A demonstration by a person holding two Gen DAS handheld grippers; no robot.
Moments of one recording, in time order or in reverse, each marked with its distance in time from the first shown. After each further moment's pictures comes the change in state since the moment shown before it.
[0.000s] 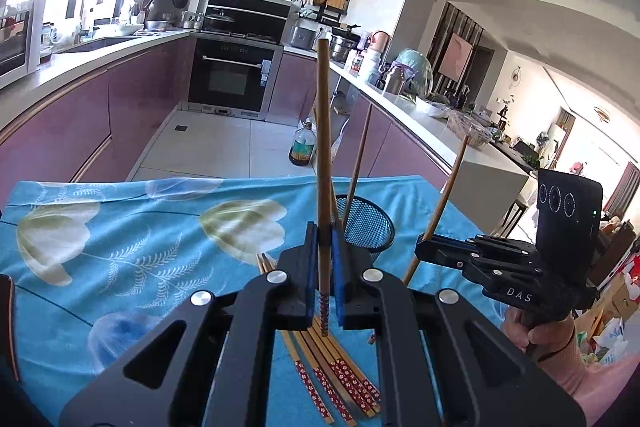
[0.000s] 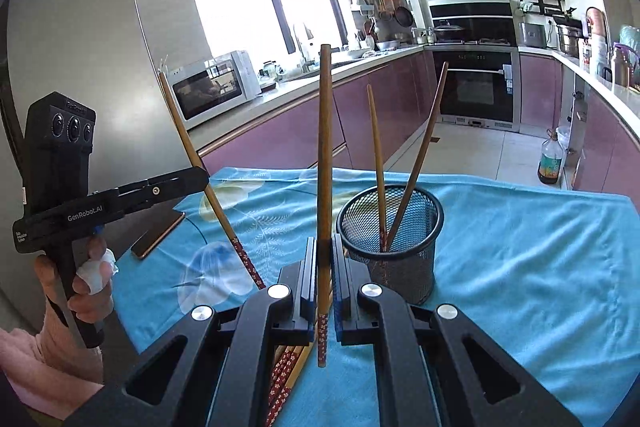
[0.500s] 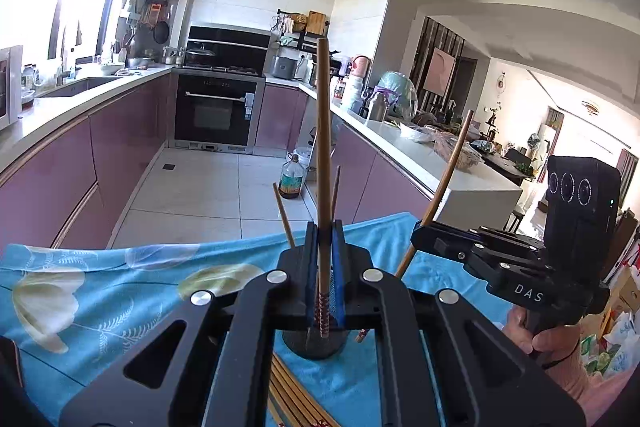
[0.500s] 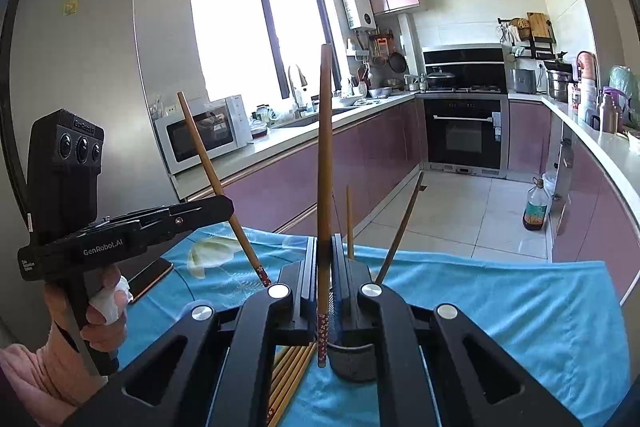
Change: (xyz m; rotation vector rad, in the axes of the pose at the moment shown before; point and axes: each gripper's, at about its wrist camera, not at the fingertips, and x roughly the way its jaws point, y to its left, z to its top) left arm 0.016 -0.038 0.060 0.086 -0.096 -0.024; right arm -0.021 -0.010 0.055 -0.048 -0.155 -0.045
